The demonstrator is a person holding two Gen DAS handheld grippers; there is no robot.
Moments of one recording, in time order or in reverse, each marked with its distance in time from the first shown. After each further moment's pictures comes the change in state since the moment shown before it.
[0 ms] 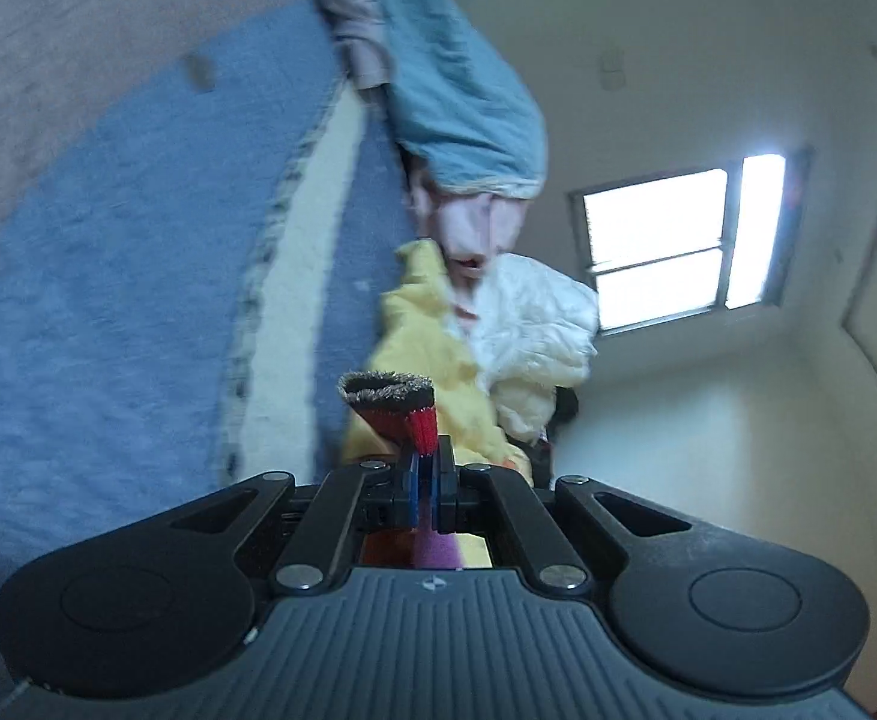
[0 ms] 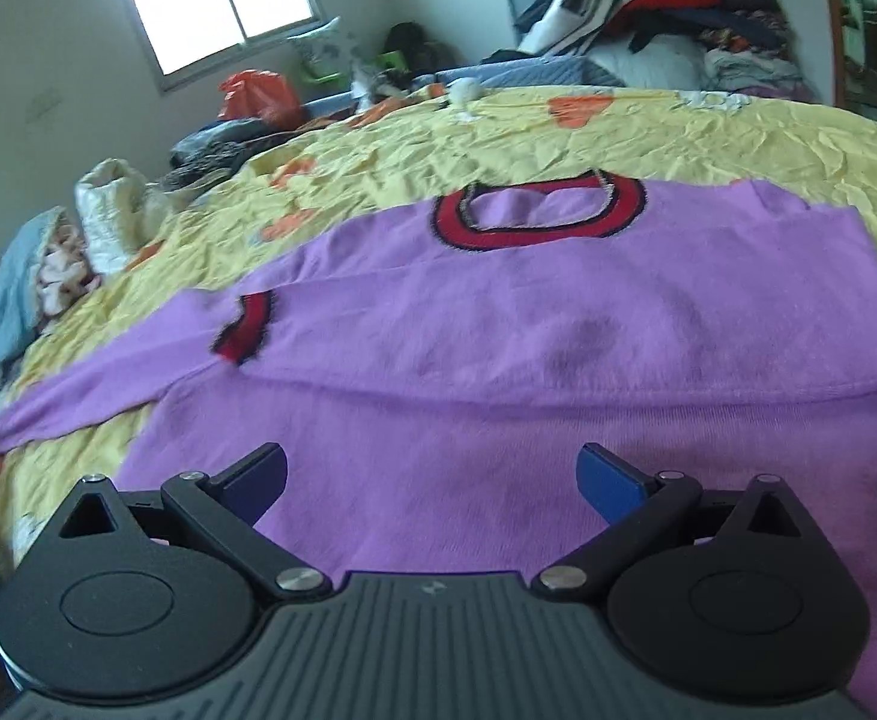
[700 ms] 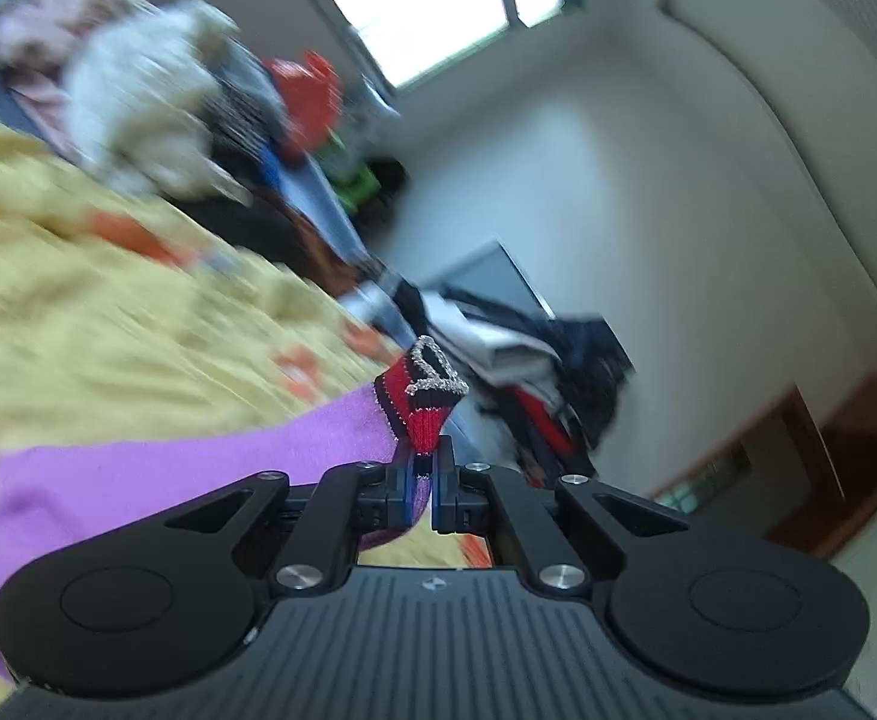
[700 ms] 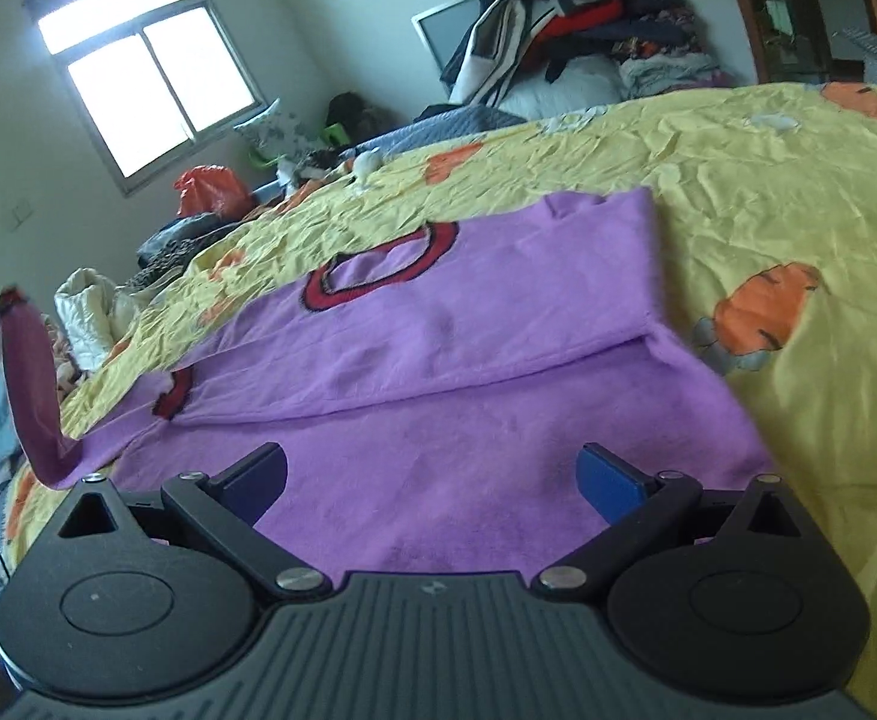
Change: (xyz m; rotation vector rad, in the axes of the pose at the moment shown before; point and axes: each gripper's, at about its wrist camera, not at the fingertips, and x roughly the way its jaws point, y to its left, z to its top) left arm 0.096 -0.263 -0.244 0.447 0.433 -0.269; right arm -0.070 -0.113 -0.027 0.159 -0.146 -0.038
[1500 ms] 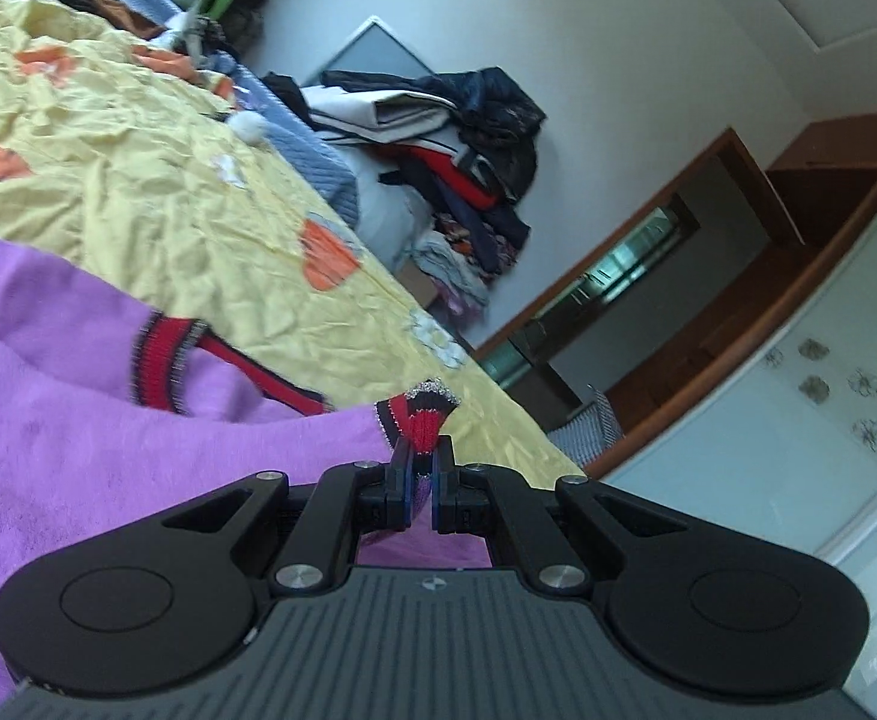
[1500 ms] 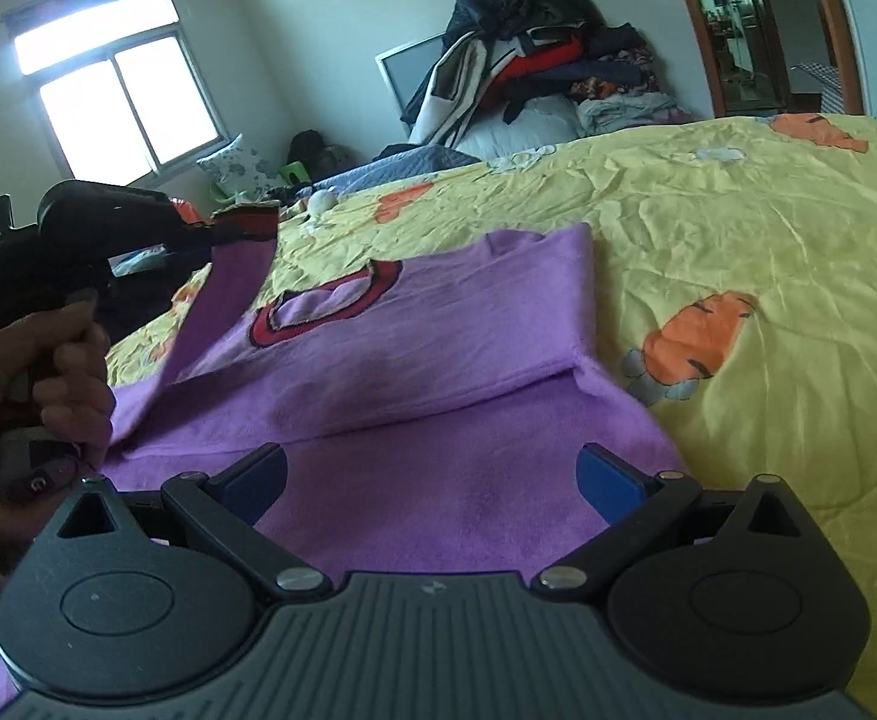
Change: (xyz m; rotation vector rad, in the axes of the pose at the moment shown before) left arm 0.137 -0.110 -0.263 0.229 0.362 -0.117; right arm -0.005 -0.018 -0.002 0.017 -0.086 -0.068
